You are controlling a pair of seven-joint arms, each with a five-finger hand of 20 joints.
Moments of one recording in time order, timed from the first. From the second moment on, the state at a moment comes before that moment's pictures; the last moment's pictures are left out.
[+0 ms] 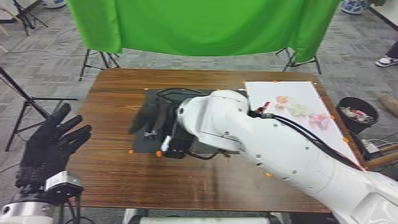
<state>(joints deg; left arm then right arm) 145.3 -46.0 -103.3 -133.1 27.3 22.2 27.8 -45.8 -69.5 29.5 -101.4 -72.0 -15.7 42.9</state>
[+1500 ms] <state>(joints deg) 143.9 -40.3 -95.7 -133.6 30.7 28.4 28.7 -50.7 -26.7 36.1 -104.9 -84.1 2.8 59.7</state>
